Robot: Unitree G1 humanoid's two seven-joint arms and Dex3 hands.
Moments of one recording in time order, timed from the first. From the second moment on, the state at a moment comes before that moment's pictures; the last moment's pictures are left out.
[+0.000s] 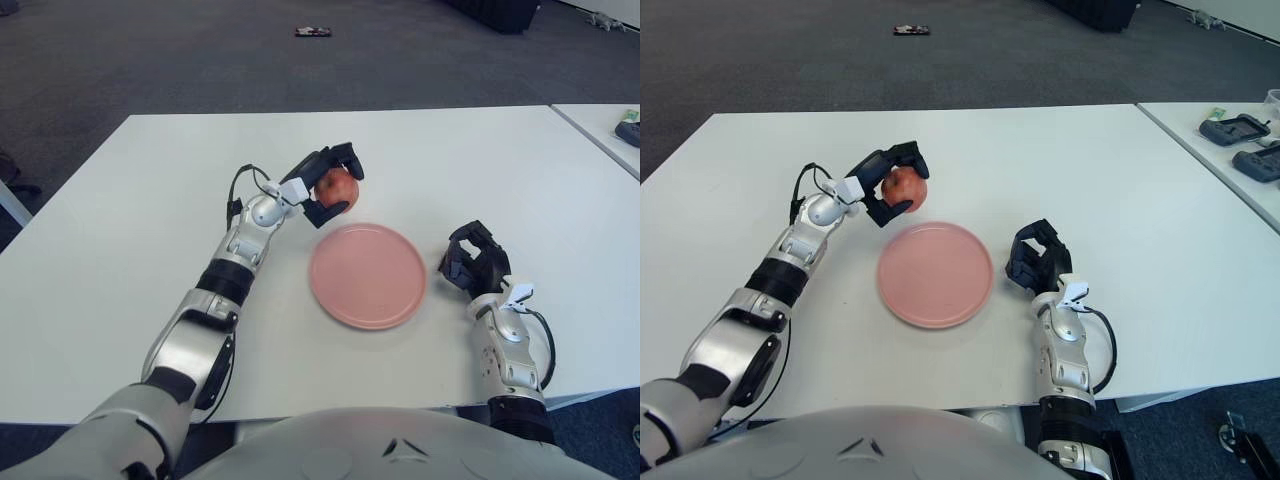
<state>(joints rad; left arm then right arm) -0.51 0.17 -0.24 0.41 0.21 -0.38 -0.32 0.10 0.00 -0.17 0.14 0.14 -0.14 0.02</state>
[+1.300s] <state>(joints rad) -0.36 0.21 -0.49 0.37 0.41 -0.73 -0.39 0.10 0.00 -0.17 0.14 0.14 -0.14 0.02</state>
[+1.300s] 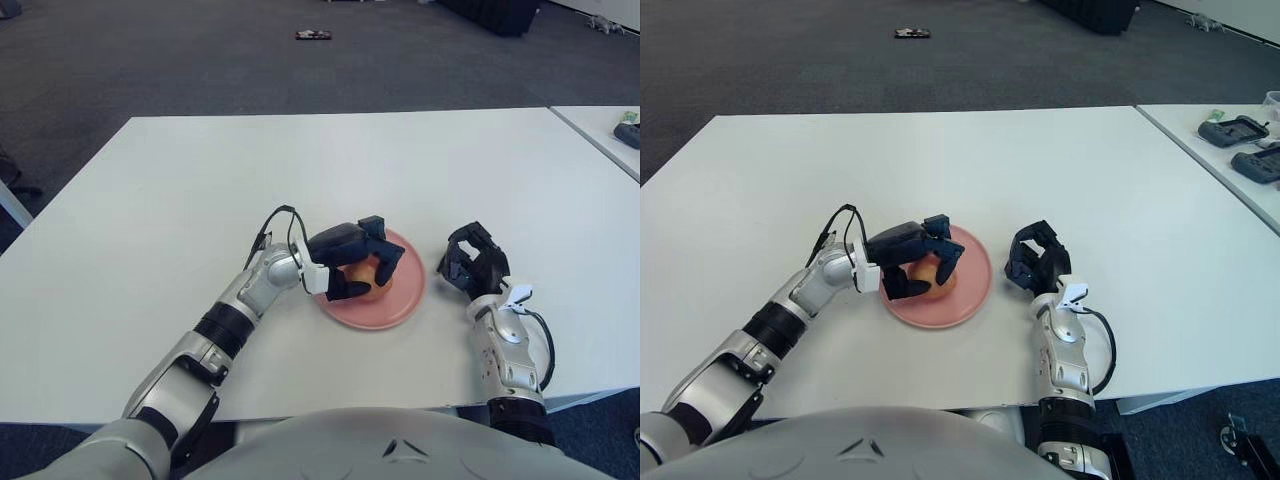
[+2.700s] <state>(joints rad) -0.25 0.19 -0.41 0.35 0.32 -0.61 -0.28 0.11 0.00 -0.16 0.14 0.14 -0.16 0.02</state>
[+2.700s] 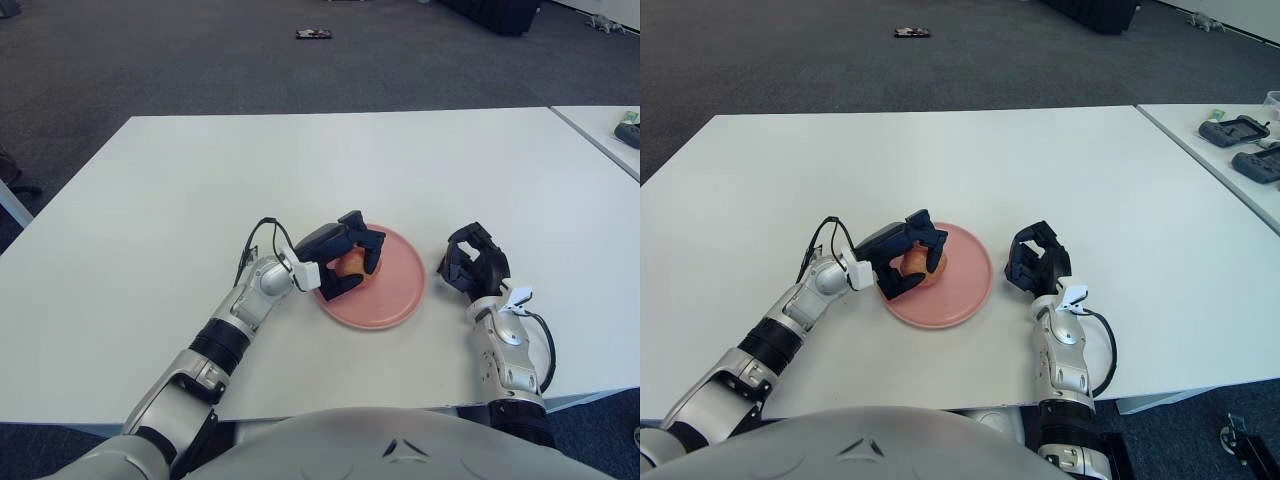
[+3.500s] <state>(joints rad) -0.06 0.08 -0.26 0.20 0.11 -0.33 -0.22 0.11 0.00 -0.16 0.14 0.14 -0.16 0.02</state>
